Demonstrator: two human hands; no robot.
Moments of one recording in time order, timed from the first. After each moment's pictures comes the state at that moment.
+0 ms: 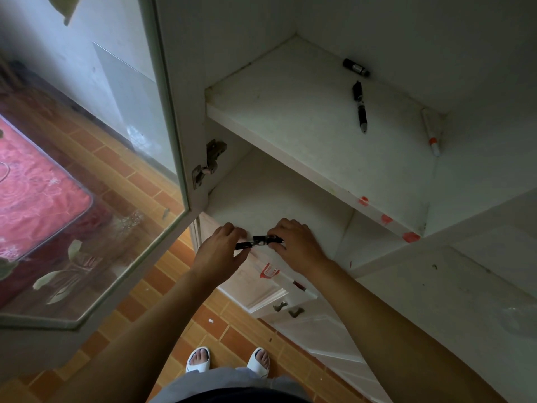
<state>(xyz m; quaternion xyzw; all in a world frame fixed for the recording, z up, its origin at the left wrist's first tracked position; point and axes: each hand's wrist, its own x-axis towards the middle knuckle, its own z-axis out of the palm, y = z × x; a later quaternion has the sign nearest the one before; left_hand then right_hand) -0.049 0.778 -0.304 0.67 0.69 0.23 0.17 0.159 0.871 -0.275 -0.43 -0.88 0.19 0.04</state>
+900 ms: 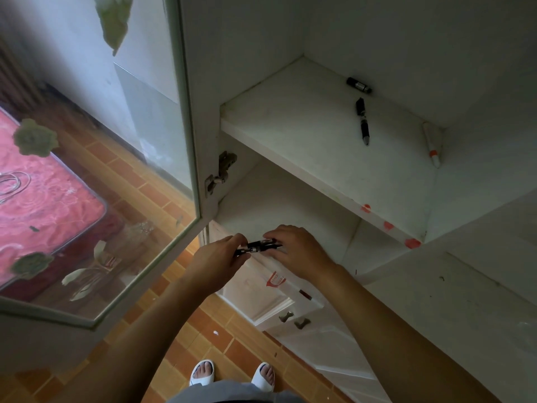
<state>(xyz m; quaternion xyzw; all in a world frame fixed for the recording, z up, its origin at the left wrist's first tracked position) -0.066 0.757 -0.258 0.67 0.70 0.16 0.18 0.138 0.852 -0.222 -0.40 -0.88 0.24 0.06</state>
